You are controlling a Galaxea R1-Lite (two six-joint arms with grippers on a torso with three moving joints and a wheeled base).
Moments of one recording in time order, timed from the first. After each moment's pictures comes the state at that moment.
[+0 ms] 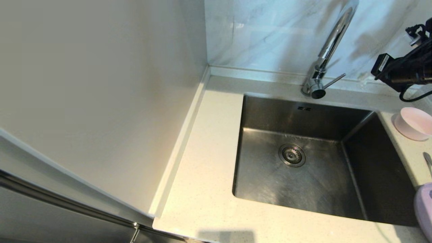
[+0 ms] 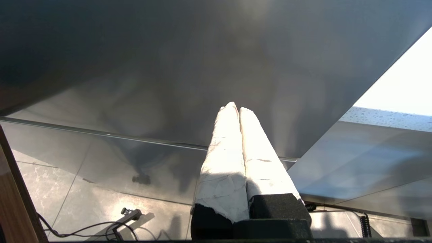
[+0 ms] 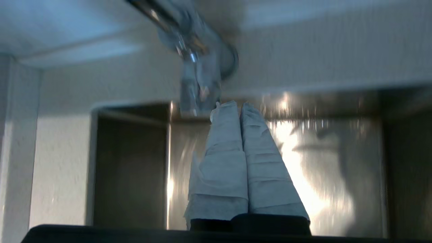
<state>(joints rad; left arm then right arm) 0.00 0.00 0.00 0.00 0.00 0.00 -0.22 1.95 -1.96 0.34 0.29 0.39</state>
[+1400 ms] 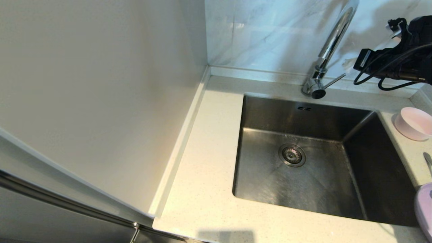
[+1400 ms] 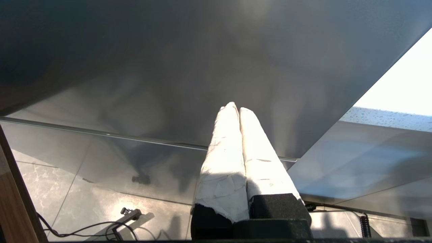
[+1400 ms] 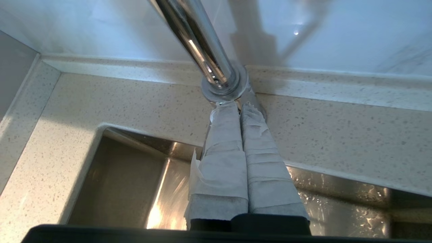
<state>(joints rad) 0.00 0.00 0.00 0.00 0.00 0.00 -0.17 2.04 -1.97 0.03 0.35 0.26</state>
